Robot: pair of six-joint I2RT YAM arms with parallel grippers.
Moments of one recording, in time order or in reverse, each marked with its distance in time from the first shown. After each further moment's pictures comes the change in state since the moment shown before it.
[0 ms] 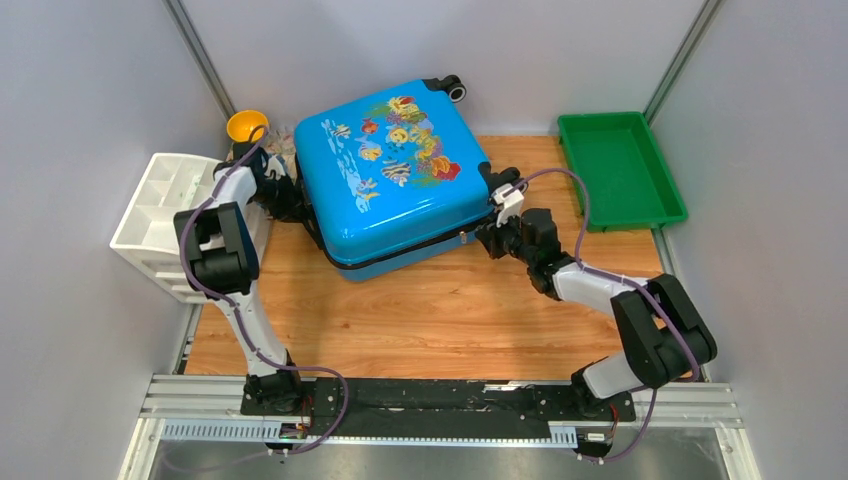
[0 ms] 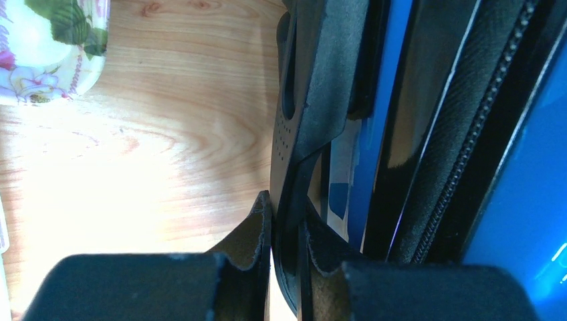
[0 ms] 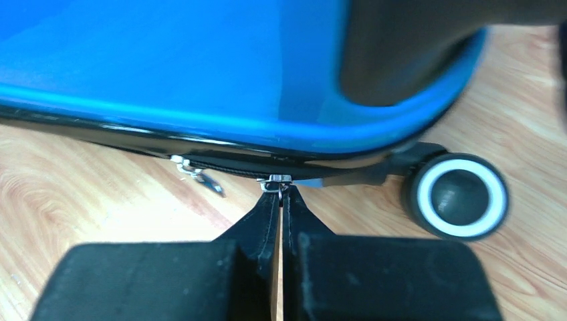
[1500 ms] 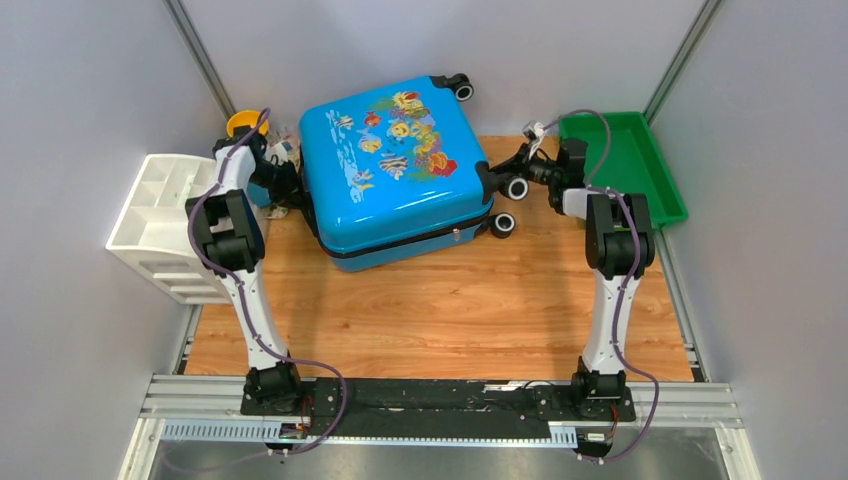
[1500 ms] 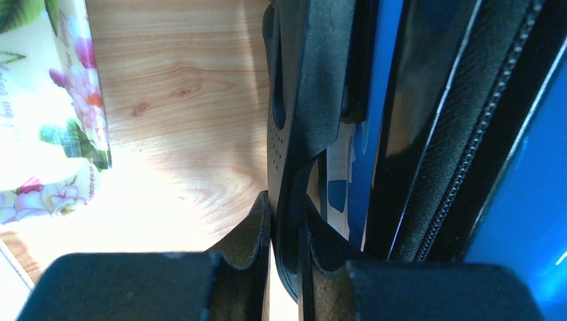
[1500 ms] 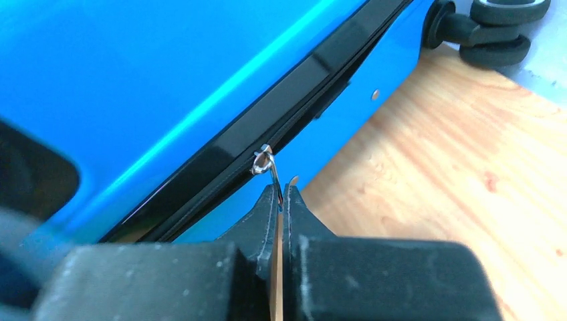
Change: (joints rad) left arm 0.009 0.282 0.441 -0.298 0.092 0.184; right arm -0.427 0.720 0.753 0.171 -0.845 0.048
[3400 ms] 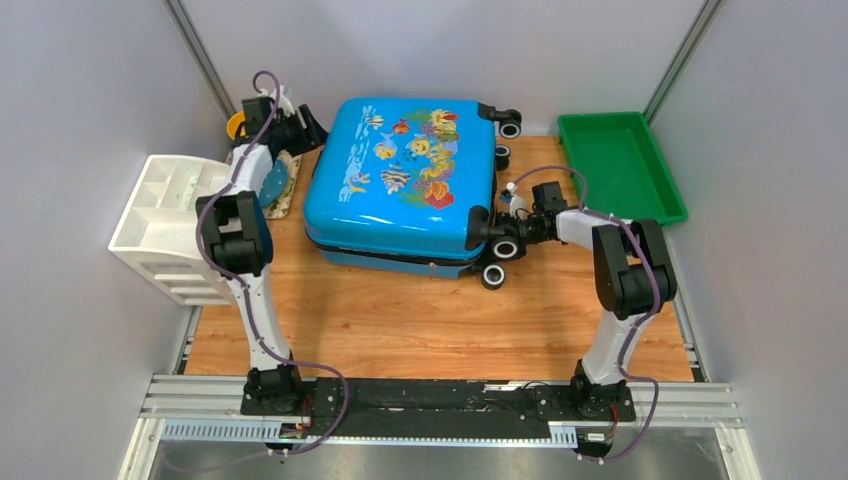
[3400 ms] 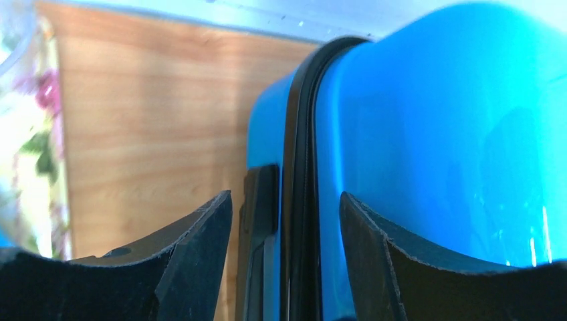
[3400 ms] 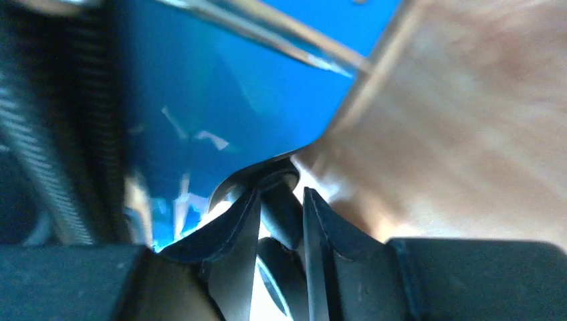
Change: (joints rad) left arm -0.093 -0.119 -0.141 0.795 0.009 -0.283; right arm 0.134 -0.289 -0.260 -0.998 0.201 0.086
